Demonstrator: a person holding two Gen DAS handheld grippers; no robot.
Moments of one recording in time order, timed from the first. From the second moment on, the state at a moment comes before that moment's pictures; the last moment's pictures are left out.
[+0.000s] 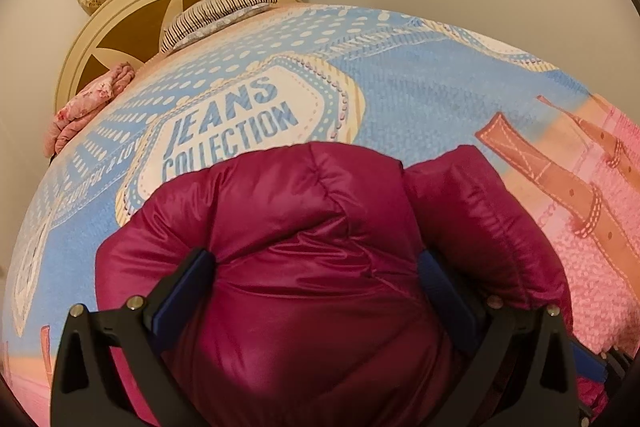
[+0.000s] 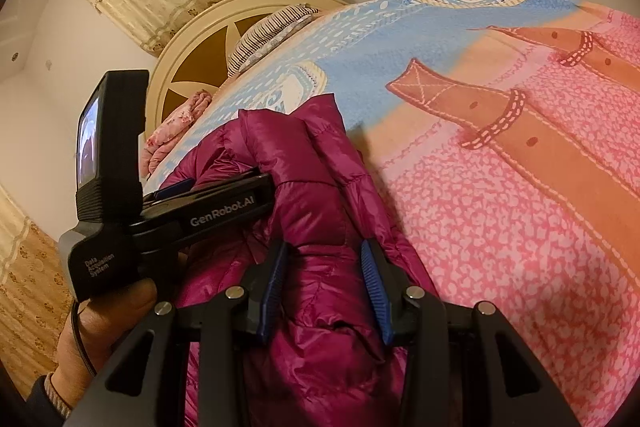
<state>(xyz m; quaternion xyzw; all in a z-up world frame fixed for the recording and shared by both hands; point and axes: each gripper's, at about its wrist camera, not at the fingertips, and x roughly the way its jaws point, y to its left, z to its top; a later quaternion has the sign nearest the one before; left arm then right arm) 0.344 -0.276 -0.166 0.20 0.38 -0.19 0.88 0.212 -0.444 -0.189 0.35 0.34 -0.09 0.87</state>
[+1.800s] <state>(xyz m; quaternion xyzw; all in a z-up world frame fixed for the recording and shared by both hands) 0.337 -0.263 -0.152 0.20 0.38 -0.18 0.89 0.222 -0.446 -0.196 0.34 0.35 -0.09 0.87</state>
